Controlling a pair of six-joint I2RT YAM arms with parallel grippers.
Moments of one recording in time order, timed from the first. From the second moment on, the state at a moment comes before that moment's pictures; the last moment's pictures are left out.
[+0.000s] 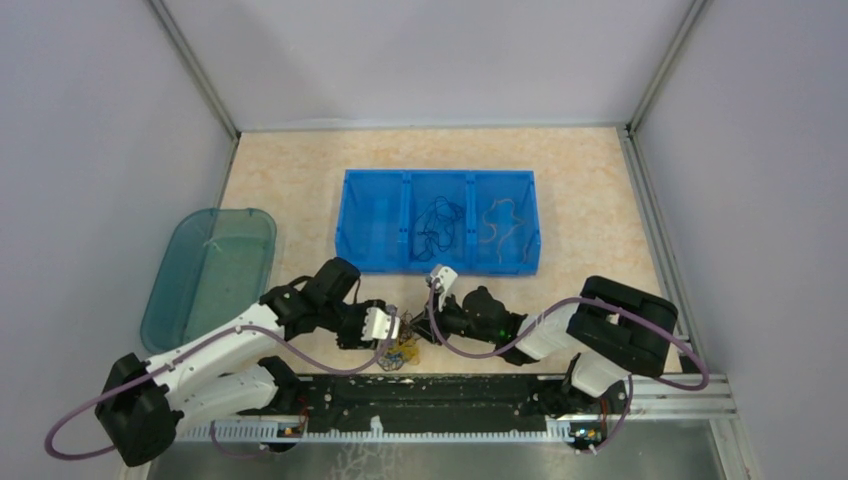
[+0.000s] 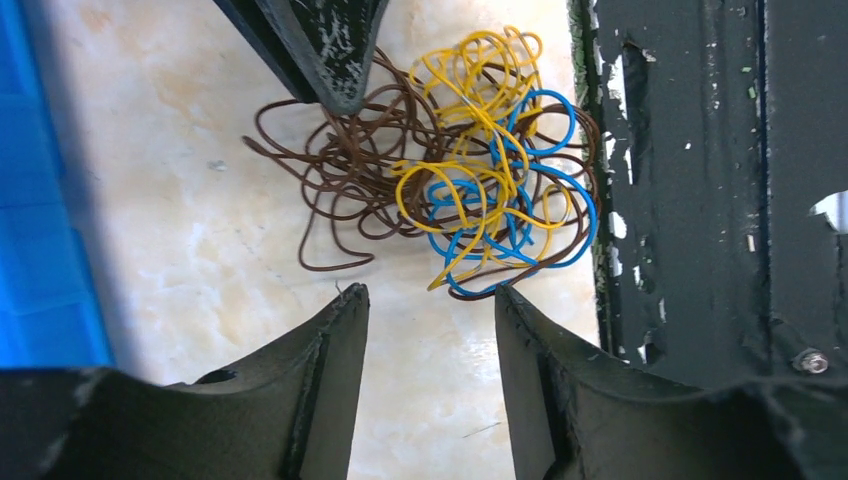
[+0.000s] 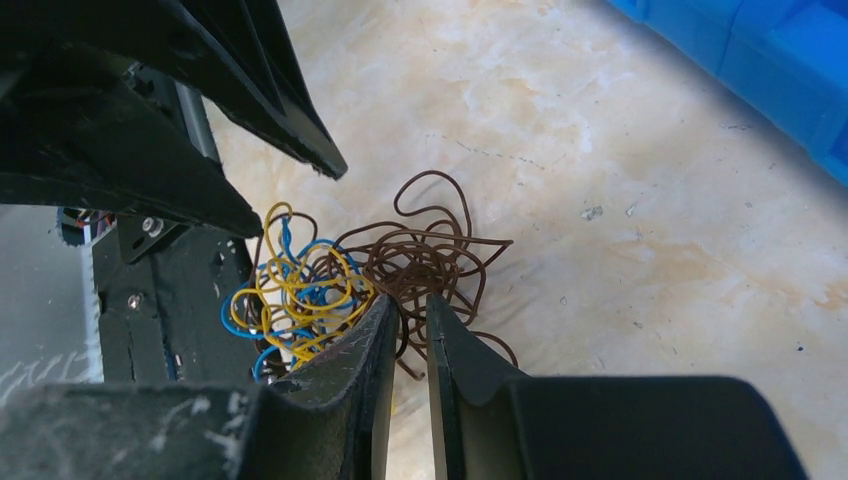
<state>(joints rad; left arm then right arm) -0.78 0.95 0.55 -0.60 0.48 0.88 1.09 1.52 0.31 0.94 -0.12 0.38</state>
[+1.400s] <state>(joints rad) -0.78 0.91 0.85 -0.85 0.58 0.85 1.12 1.67 0.43 1.13 -0.25 0.40</state>
